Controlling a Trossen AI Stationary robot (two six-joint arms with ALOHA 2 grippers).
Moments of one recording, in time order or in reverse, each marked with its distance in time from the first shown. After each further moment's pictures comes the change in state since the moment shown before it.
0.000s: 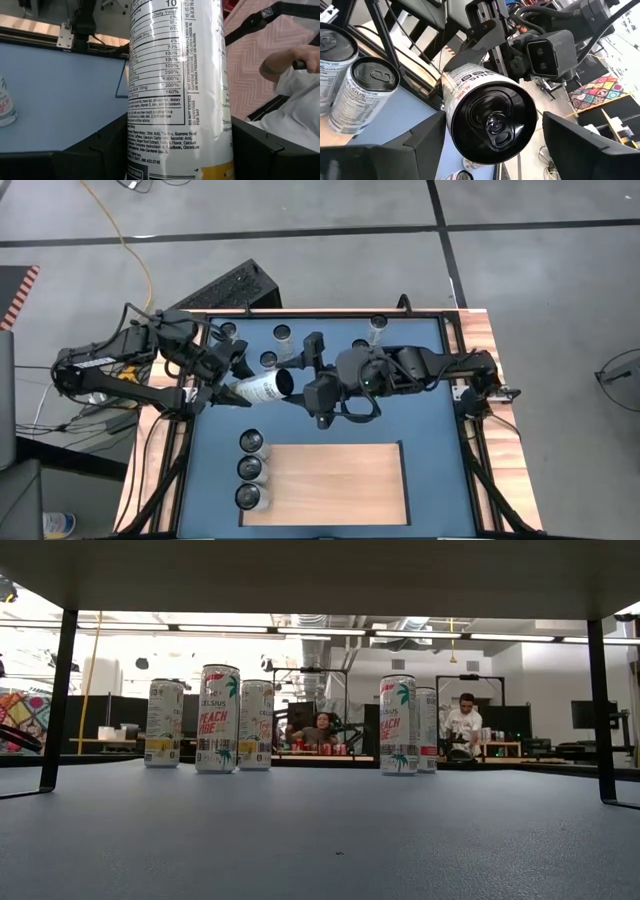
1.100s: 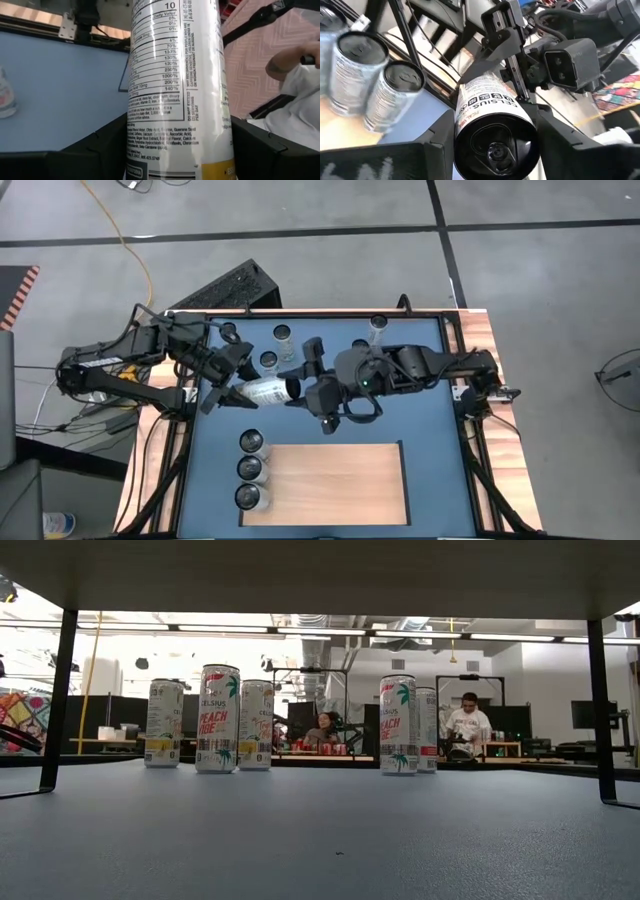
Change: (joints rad) left arm -0.001 0.039 -0.001 0.010 -0.011 -0.009; right arm -0.001 -0.001 0.002 -0.067 -0.044 0.055
